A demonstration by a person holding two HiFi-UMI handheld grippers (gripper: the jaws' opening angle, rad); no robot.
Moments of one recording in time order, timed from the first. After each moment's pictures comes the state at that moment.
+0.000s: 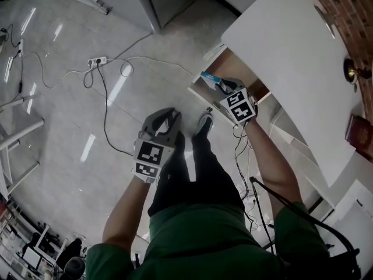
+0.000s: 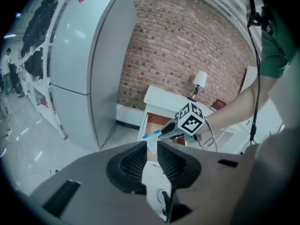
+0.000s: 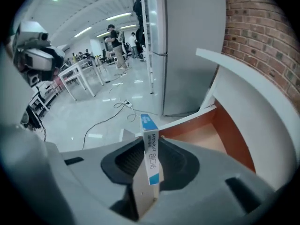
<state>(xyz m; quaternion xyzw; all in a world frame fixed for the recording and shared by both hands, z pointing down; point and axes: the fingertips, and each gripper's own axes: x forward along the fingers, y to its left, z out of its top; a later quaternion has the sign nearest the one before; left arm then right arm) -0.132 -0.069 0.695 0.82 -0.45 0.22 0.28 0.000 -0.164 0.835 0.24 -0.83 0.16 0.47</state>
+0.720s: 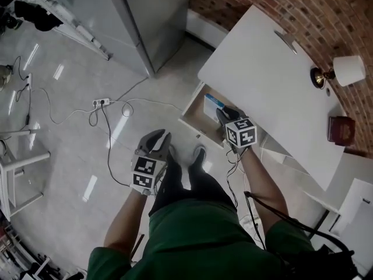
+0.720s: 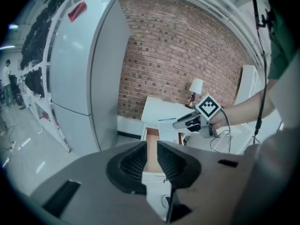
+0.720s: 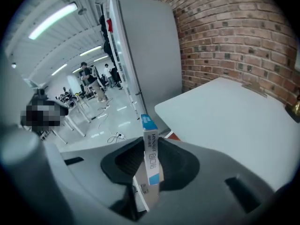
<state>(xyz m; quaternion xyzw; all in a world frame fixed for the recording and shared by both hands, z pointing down) -0.135 -0.075 0.608 0.83 -0.46 0.21 0.23 0.057 -0.176 0.678 0.39 -0.83 0.25 0.31</state>
